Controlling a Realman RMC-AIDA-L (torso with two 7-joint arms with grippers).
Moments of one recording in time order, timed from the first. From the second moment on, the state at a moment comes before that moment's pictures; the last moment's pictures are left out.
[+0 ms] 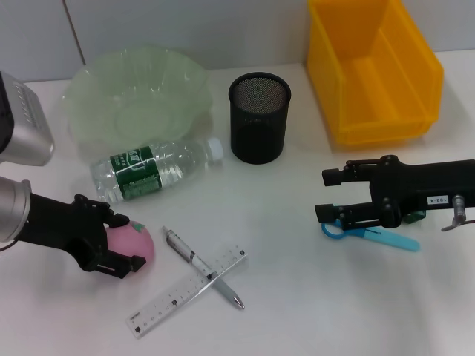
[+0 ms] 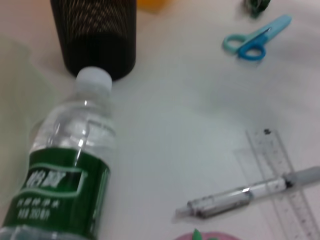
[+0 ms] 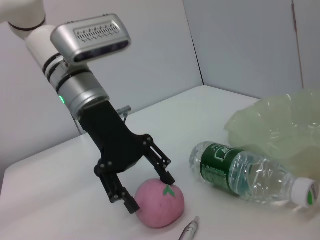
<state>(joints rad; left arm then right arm) -0.53 -2.06 1.14 1.08 2.36 1.51 -1.78 0.51 2.01 -0.73 -0.69 -2.02 -1.66 1.44</state>
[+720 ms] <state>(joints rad) -0.53 -2.06 1.11 1.08 2.29 1.50 -1.79 0.52 2.01 -0.73 -0.69 -2.02 -1.66 1.44</state>
